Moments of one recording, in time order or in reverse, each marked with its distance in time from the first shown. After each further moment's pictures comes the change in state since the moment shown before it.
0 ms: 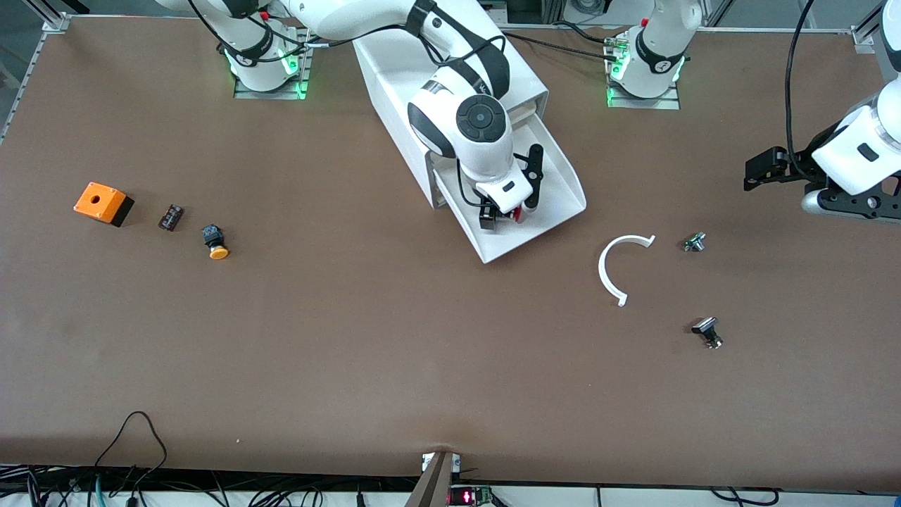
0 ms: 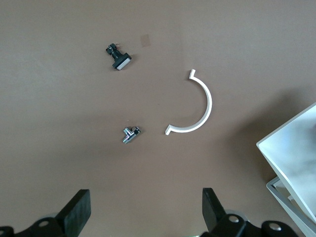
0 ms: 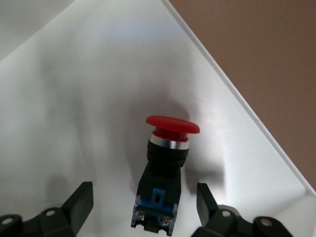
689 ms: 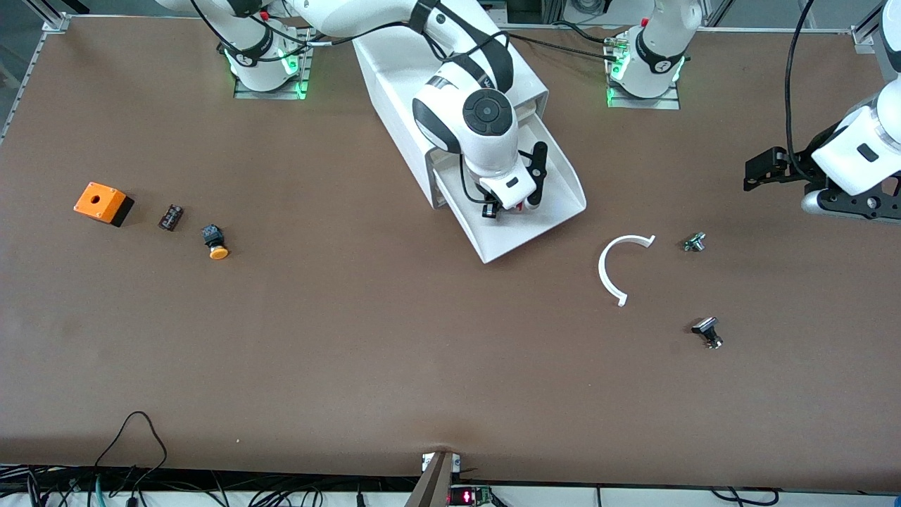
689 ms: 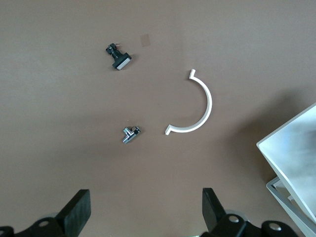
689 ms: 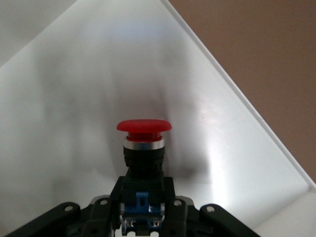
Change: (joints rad) left arm 0.000 0.001 0.000 0.000 0.000 0.000 -0.001; right arm 0.015 -0.001 -0.014 0.016 -0.014 -0.031 0.039
